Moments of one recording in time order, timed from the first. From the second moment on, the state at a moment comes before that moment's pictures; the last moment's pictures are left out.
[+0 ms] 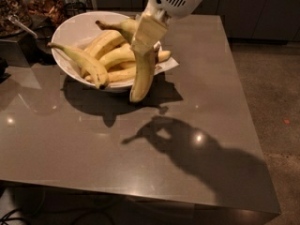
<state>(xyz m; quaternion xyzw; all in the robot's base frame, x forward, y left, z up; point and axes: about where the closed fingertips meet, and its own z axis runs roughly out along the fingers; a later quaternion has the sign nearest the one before) 0.517 -0.001 1.034 -0.58 0.76 0.05 0.30</state>
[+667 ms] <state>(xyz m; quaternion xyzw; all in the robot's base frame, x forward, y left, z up) 0.497 -0.033 1.013 -0.58 0.76 0.06 0.30</state>
